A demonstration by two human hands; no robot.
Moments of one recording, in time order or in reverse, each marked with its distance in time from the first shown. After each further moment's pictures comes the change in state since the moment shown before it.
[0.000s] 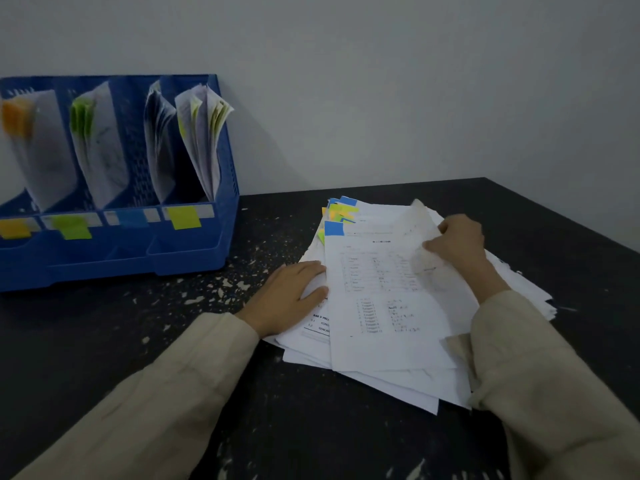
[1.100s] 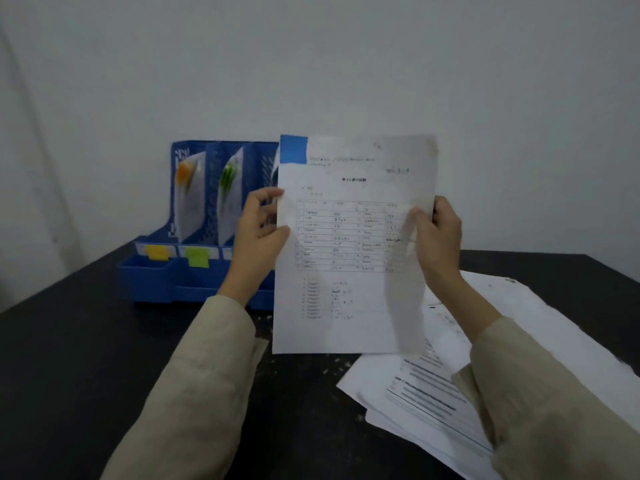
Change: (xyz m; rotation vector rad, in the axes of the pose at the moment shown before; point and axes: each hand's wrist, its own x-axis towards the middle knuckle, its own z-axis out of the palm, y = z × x) left_hand -0.032 -0.026 -0.159 -0.691 0.851 -0.093; right_hand -0.043 -0.175 0.025 1.019 0.097 -0.423
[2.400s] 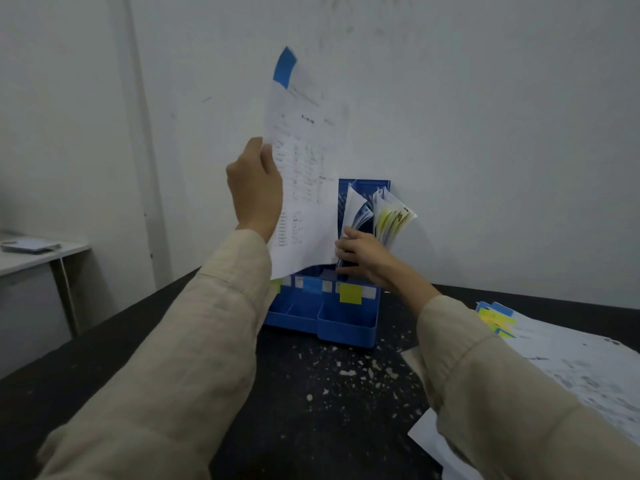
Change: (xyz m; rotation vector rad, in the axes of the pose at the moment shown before) left_hand 0.084 0.064 -0.097 0.664 0.632 0.402; right_hand -0.010 -0.031 0.170 0.163 -0.874 0.421
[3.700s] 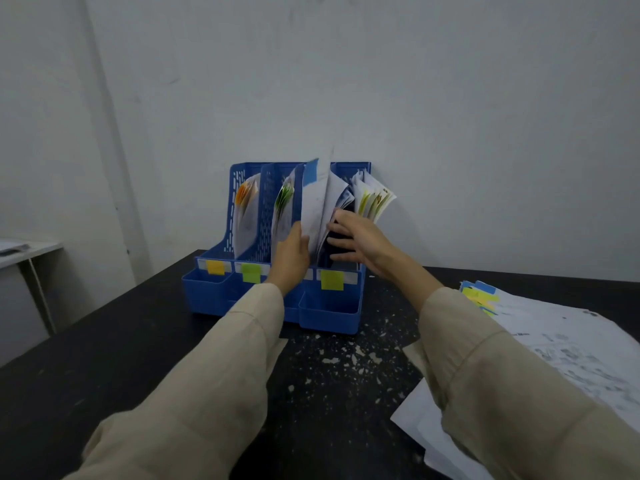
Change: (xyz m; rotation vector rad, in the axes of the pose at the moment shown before) left_hand -0.116 -0.060 0.076 -0.098 -0.709 -0.213; right_hand -0.018 0.003 -0.022 0.039 0.021 -0.053
